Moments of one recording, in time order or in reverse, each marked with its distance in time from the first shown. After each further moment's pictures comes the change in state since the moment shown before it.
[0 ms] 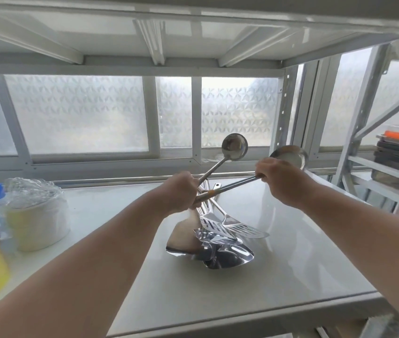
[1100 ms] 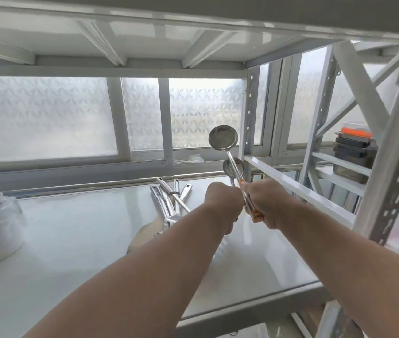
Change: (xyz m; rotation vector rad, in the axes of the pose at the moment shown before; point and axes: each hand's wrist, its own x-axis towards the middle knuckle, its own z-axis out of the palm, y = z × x) left_hand -0.005 0.113 0.123 -0.017 -0.027 0.024; right_hand -0.056 -0.027 -0.021 1.209 0.043 1.024
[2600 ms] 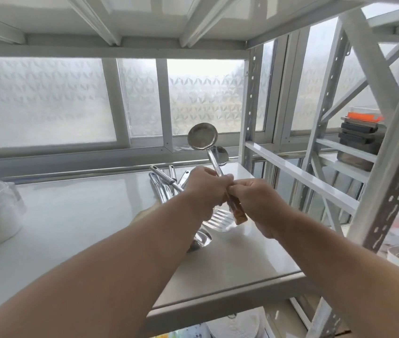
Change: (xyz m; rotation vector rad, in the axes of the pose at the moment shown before) left_hand 0.016 -0.033 0.003 -0.774 0.085 -0.198; right_hand -0.025 0.028 0.006 -0.102 -0.229 -0.207
